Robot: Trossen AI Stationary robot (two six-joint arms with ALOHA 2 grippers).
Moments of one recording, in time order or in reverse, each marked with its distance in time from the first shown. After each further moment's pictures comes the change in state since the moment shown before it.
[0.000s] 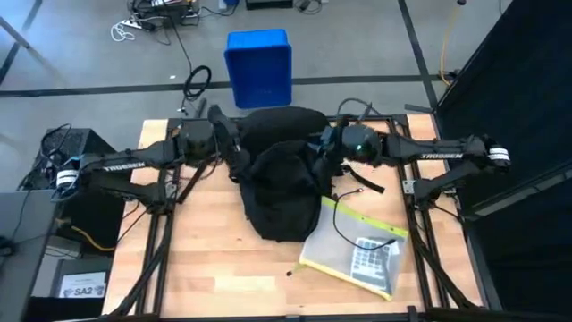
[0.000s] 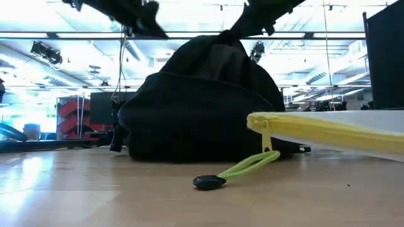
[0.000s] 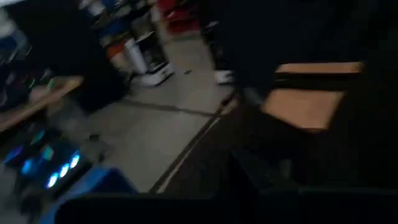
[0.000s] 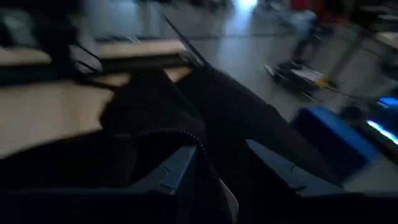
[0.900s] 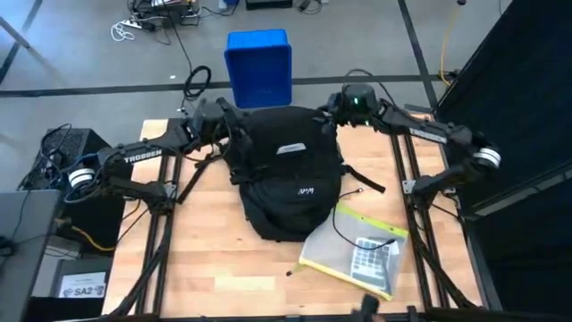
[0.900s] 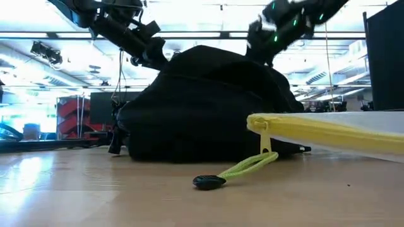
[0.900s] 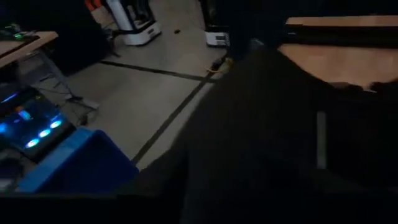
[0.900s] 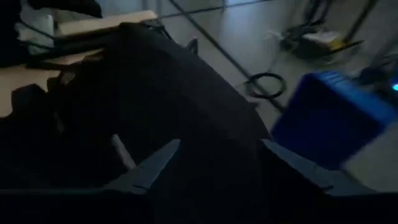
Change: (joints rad) left arm 0.262 0.141 -0.026 0.024 0.251 0.012; right arm -0.549 0.176 0.001 0.036 -0.531 -0.088
